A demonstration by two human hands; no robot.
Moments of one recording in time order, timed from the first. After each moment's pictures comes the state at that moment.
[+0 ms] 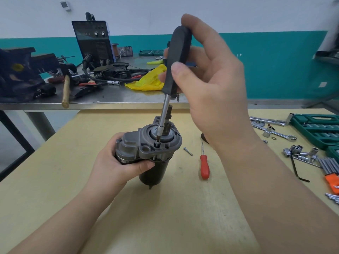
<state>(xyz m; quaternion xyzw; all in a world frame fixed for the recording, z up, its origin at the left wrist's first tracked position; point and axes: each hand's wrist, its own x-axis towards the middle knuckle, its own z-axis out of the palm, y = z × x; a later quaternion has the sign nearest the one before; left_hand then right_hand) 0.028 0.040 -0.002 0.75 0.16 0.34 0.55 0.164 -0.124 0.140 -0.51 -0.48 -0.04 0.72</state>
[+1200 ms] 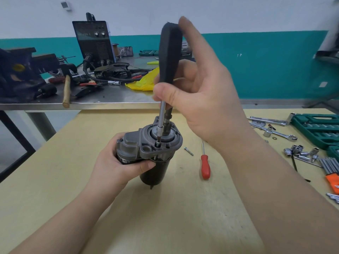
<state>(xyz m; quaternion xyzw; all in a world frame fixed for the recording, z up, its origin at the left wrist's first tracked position) 0.029 0.043 -0.005 0.74 0.16 0.34 0.56 0.168 -0.122 0.133 -0.55 -0.53 0.02 0.65</state>
